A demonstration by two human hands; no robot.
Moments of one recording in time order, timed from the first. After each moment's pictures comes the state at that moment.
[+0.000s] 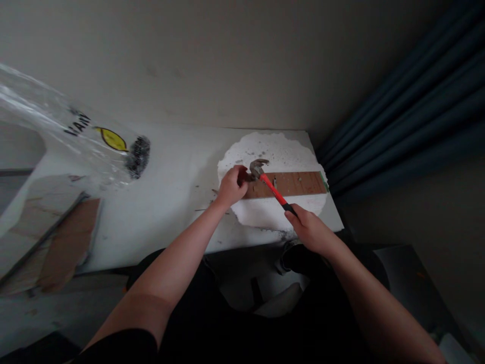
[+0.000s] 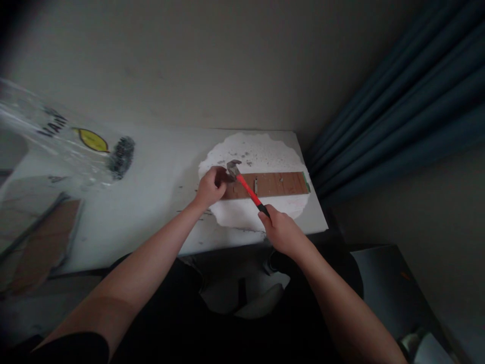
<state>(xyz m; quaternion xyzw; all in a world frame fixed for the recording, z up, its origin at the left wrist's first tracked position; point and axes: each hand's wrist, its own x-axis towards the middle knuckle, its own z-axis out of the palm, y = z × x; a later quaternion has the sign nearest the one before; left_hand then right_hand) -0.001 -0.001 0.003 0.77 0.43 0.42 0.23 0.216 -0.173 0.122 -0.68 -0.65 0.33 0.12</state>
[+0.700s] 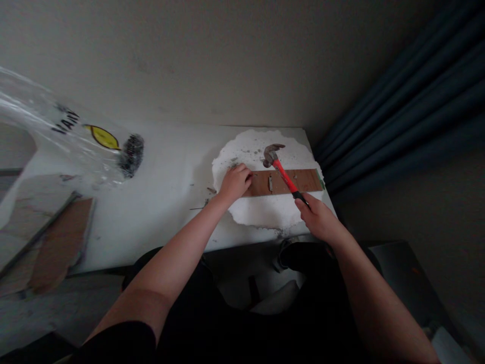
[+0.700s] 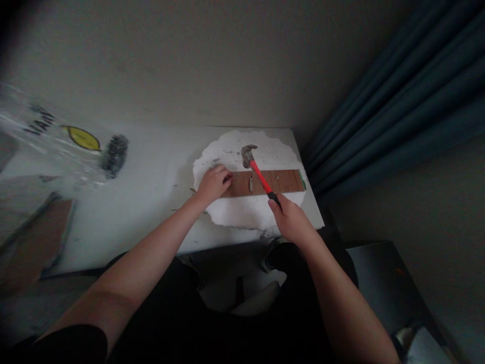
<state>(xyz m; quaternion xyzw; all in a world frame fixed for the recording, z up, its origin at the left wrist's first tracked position) 0.024 0.001 0.028 0.86 0.45 0.20 0.12 0.251 -0.167 0.116 -0.71 -0.60 0.31 0.21</state>
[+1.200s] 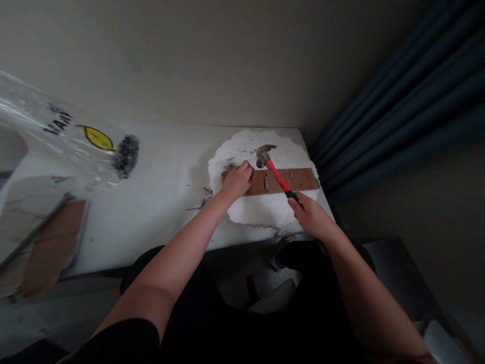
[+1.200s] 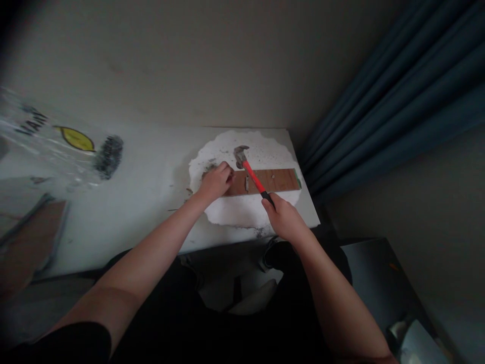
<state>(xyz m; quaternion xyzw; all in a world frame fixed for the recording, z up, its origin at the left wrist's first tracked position) 0.040 -0.001 0.034 0.86 0.43 0.25 0.12 0.247 -0.168 0.116 -0.70 -0.60 0.31 0.22</state>
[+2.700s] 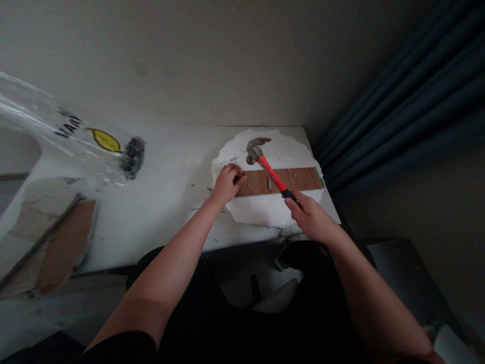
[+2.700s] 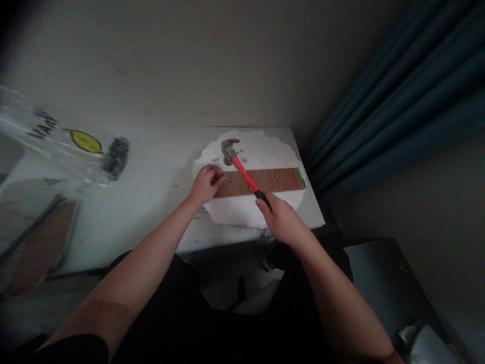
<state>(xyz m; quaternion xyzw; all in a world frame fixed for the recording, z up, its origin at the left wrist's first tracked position) -0.003 0.000 0.015 0.80 0.43 0.36 0.22 0.228 -0.164 0.129 -0.66 -0.63 0.34 0.22</state>
